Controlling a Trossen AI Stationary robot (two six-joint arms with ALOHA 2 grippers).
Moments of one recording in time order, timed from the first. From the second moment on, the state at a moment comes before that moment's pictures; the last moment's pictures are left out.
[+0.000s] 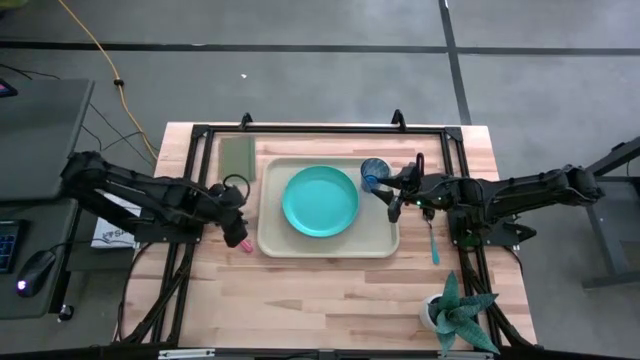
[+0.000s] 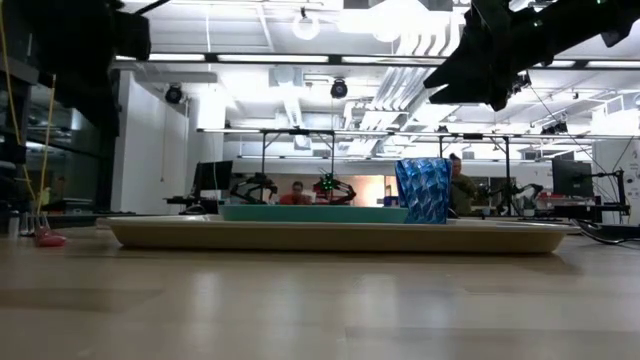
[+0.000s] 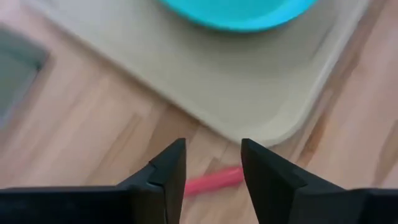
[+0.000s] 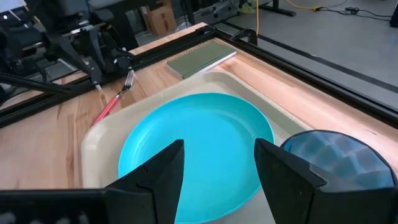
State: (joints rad) left arm -0.14 0.93 0.72 -0.94 -0.24 -0.82; right arm 0.02 0.90 0.50 0.03 0.38 0.37
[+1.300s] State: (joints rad) left arm -0.32 1.58 0.75 -1.04 -0.27 0.06; right arm 0.02 0.90 0.50 -0.03 0.38 0.36
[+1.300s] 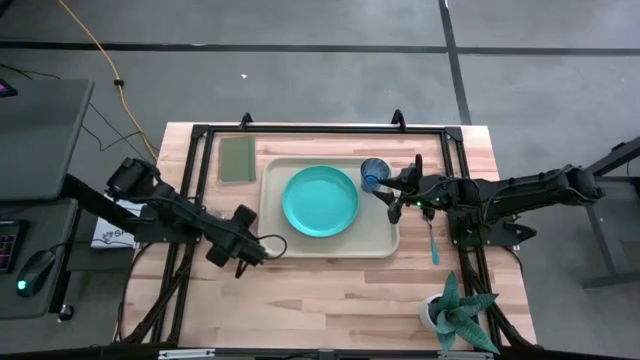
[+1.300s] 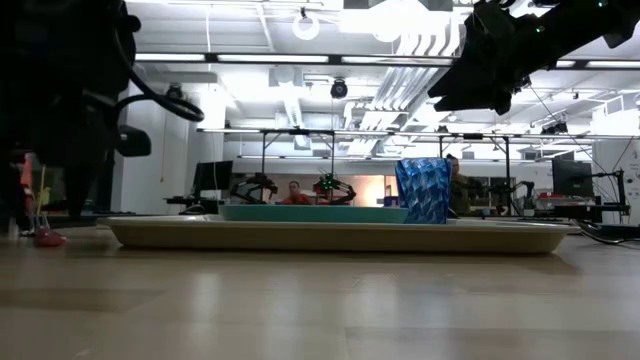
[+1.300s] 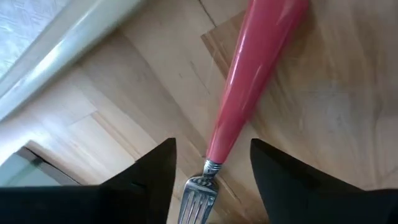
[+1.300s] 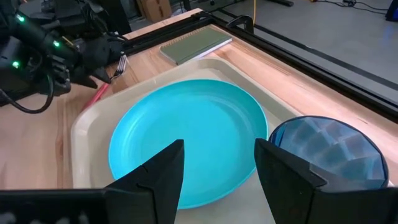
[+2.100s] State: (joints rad) left arm -0.16 1.61 0.73 -0.96 -0.12 0.18; right arm 0.02 0.90 0.50 -0.04 0.38 0.36
